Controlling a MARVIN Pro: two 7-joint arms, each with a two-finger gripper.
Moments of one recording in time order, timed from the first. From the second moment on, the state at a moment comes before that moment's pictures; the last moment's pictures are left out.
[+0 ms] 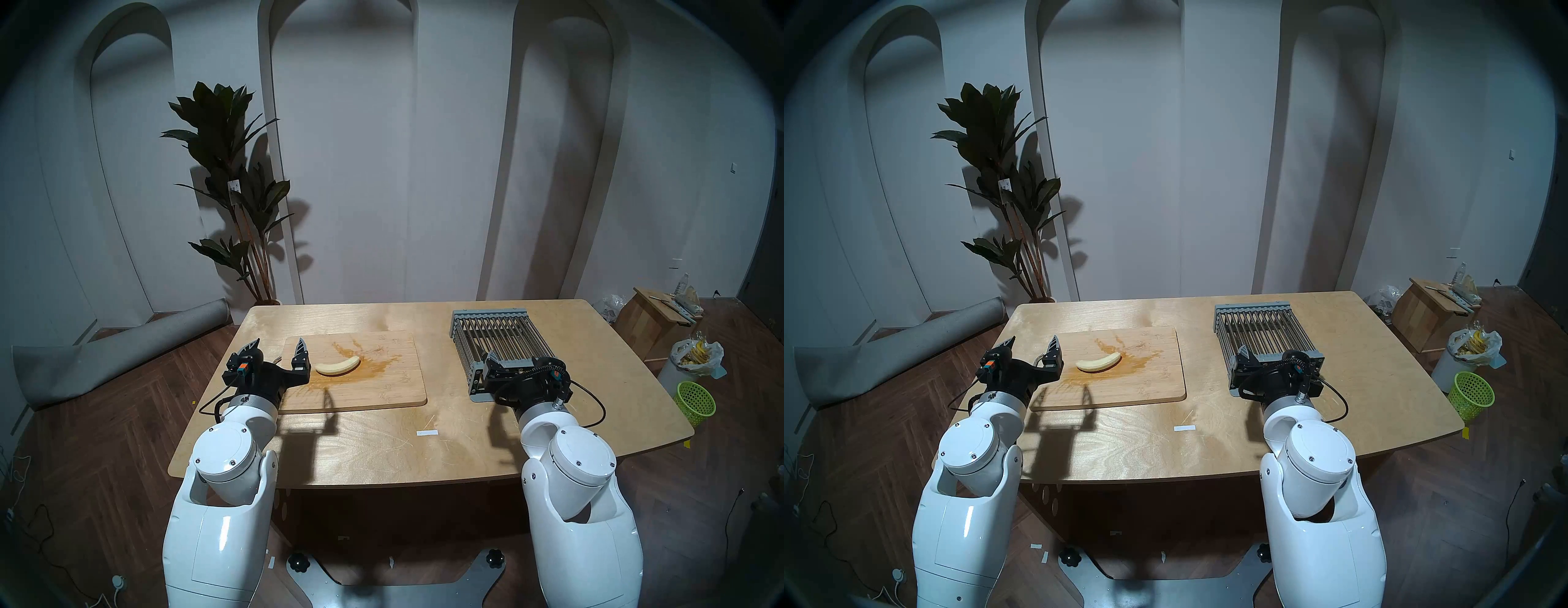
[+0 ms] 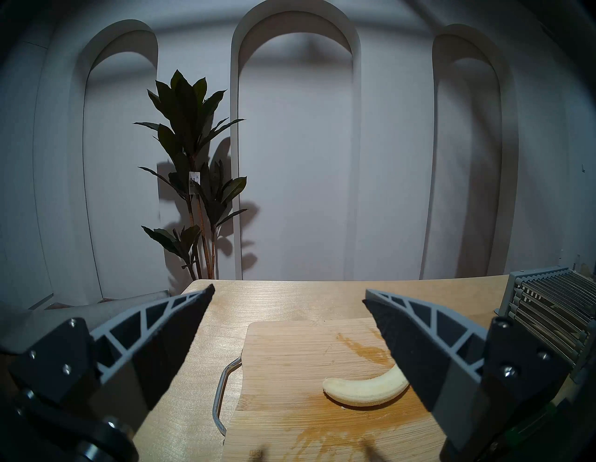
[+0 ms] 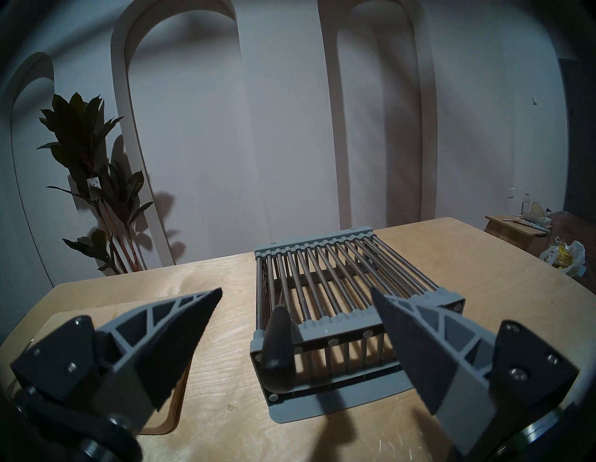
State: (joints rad) left arm 1.79 -1.51 -1.63 -1.91 -0.08 0.14 0.01; right arm -1.86 -1.59 1.54 -2.08 0.13 0.40 -0.17
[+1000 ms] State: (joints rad) left arm 1.79 -1.50 -1.63 -1.91 -0.08 0.14 0.02; right arm -1.75 -1.58 1.48 -1.97 0.07 0.44 -0.26
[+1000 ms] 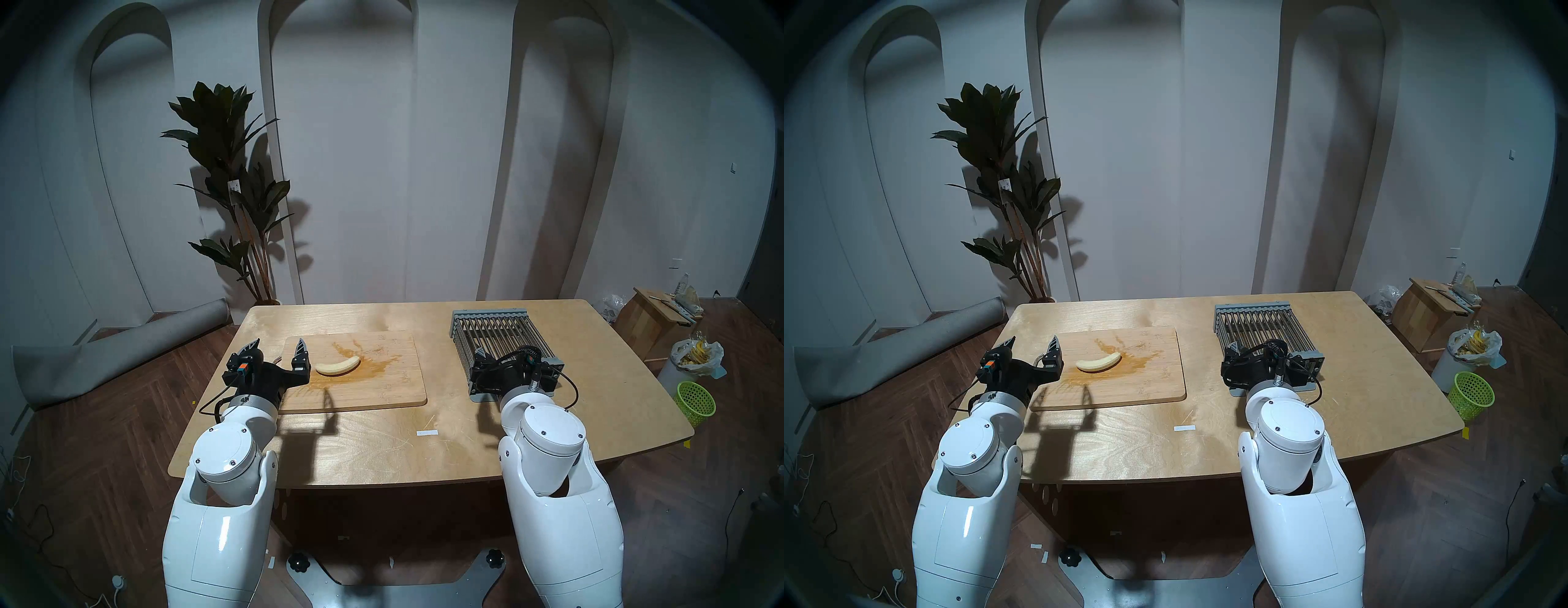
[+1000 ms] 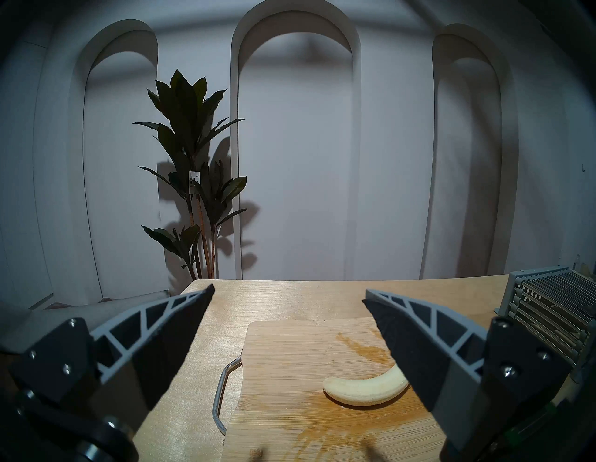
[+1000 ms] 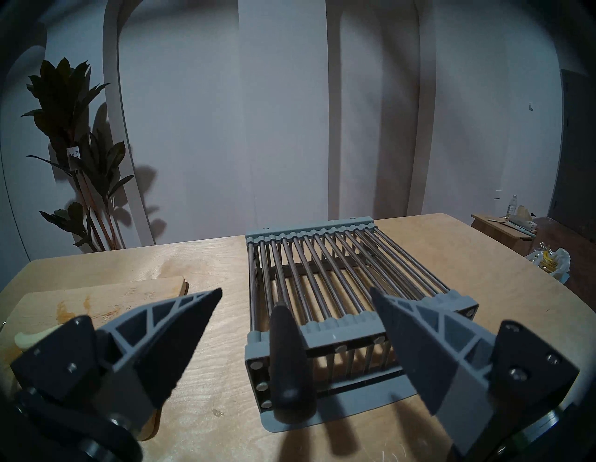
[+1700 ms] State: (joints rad) left arm 1.79 -1.50 -1.63 -1.91 -0.08 0.14 0.02; right arm -1.70 -1.55 1.44 -1.98 0.05 0.59 -0.29
